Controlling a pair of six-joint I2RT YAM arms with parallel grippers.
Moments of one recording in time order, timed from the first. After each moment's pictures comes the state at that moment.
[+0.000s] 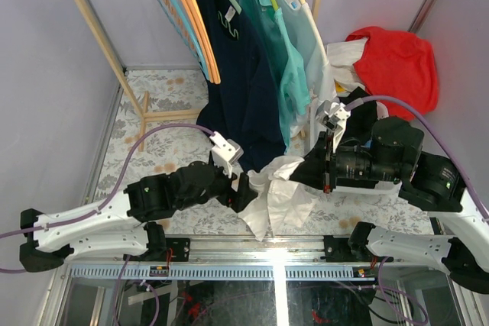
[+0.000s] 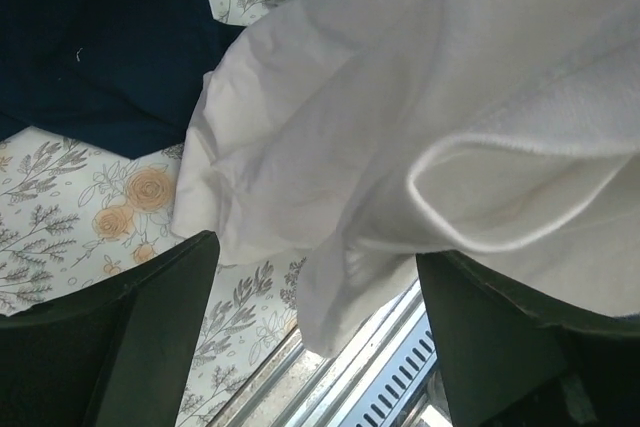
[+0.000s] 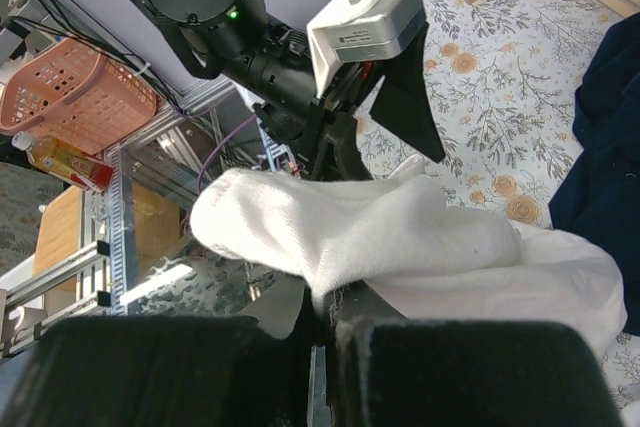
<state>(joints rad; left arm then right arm) -1.23 0.87 0.91 -0.51 -0.23 -0.46 0.98 0.90 1.46 -0.83 -0.36 0.31</state>
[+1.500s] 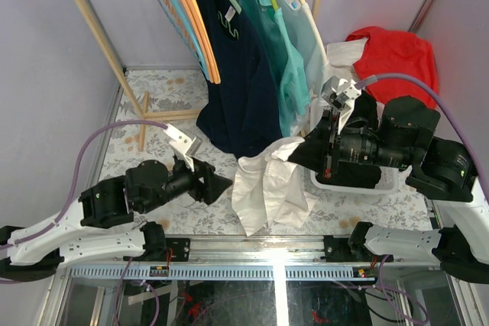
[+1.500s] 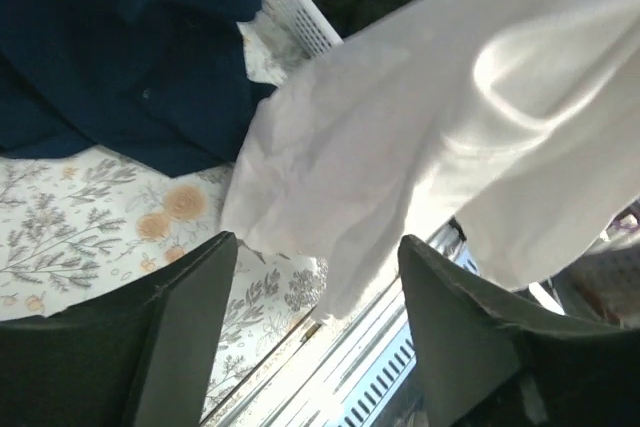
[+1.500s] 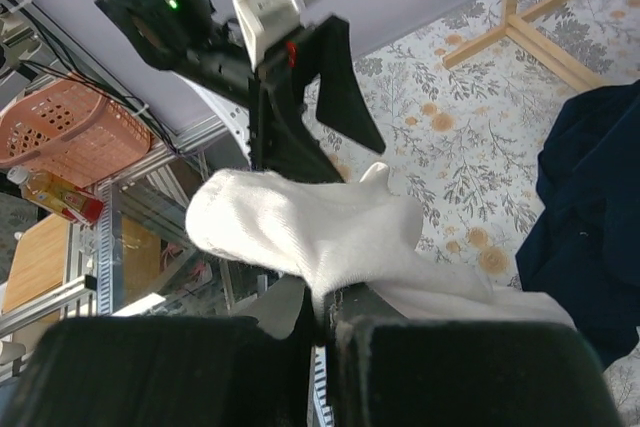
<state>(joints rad) -1.21 0.69 1.05 -0.68 -0.32 -0.47 0.98 1.03 1.72 -0.88 -0.32 0.27</state>
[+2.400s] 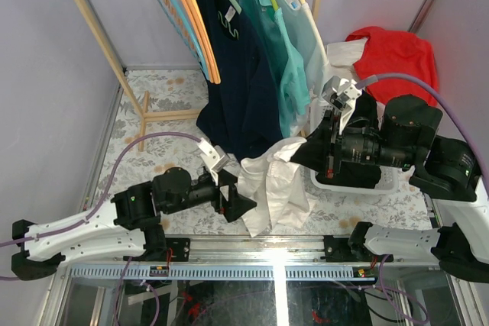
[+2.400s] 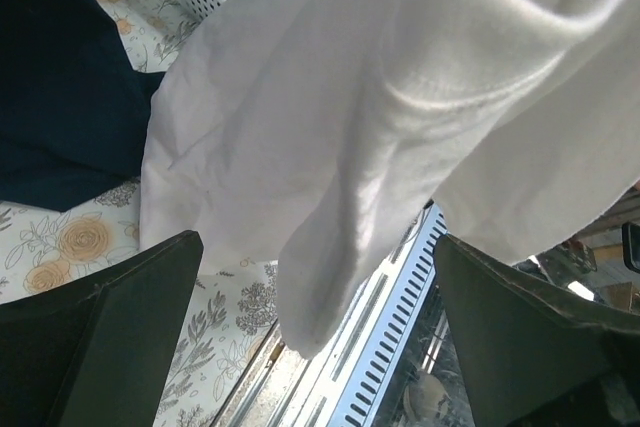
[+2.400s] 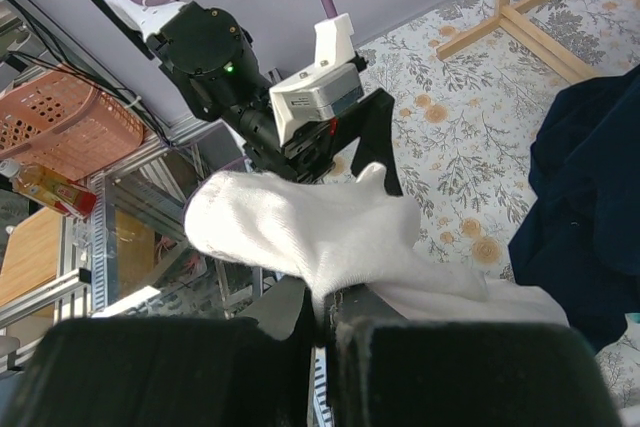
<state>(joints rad) -1.21 0.70 0.76 -0.32 -0.05 -0.42 0.98 1.05 1.77 -0.94 -0.32 0.25</state>
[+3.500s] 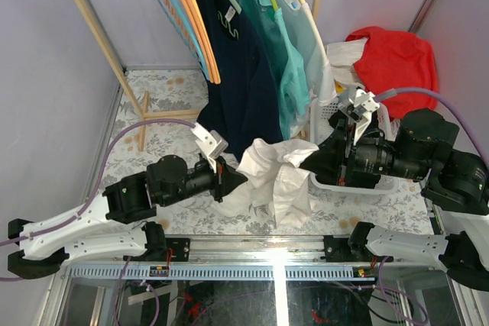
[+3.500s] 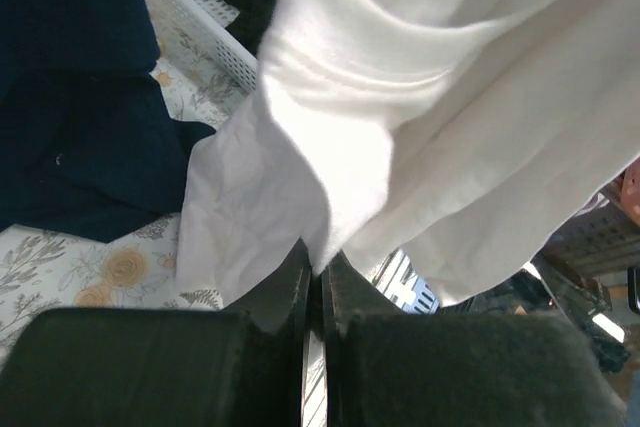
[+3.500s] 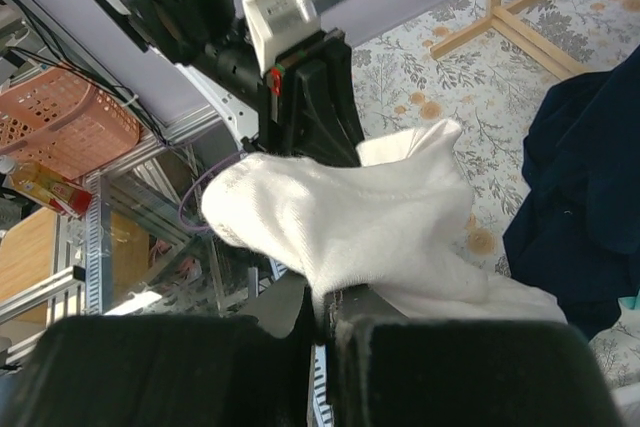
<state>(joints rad) -1.19 0.78 0.94 -0.39 -0.10 -0.38 0.98 0.95 1.68 -0.92 -0.30 0.25</state>
